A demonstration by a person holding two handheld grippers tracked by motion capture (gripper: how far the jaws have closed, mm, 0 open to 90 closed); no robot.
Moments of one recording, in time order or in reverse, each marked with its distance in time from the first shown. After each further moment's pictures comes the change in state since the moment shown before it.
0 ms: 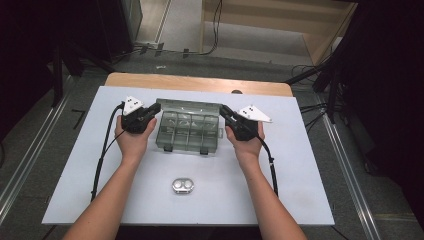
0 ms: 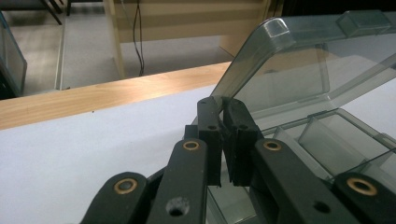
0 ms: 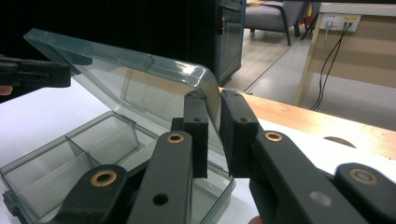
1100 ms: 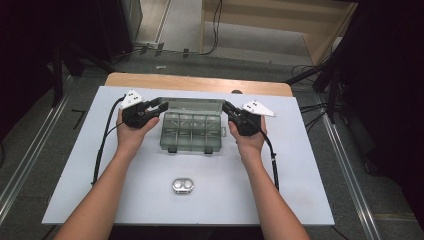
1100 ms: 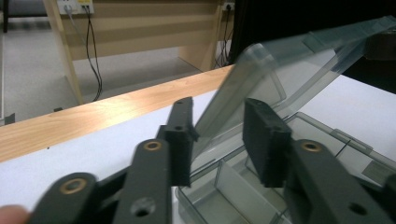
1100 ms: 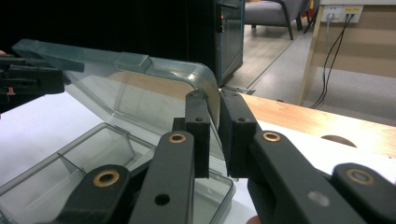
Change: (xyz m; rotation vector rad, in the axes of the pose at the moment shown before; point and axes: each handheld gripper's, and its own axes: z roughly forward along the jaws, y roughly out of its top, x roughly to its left) left arm 0.010 0.012 0.013 -0.039 -0.181 0.060; right arm -0.014 0.006 0.006 0.011 0.006 0.047
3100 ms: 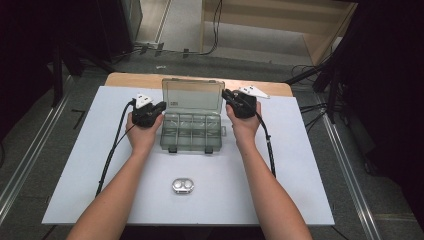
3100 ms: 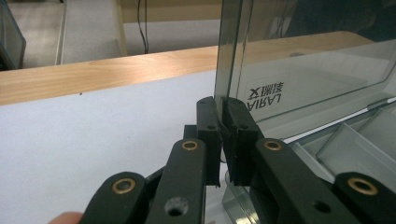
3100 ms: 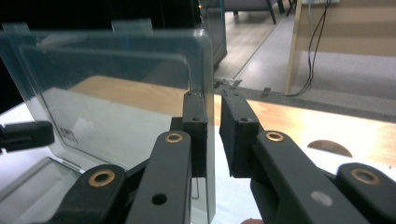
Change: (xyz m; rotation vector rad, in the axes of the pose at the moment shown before) left arm 0.010 -0.032 0.040 0.102 0.223 -0.105; right arm -0.027 0.012 0.053 0.051 -0.067 0.083
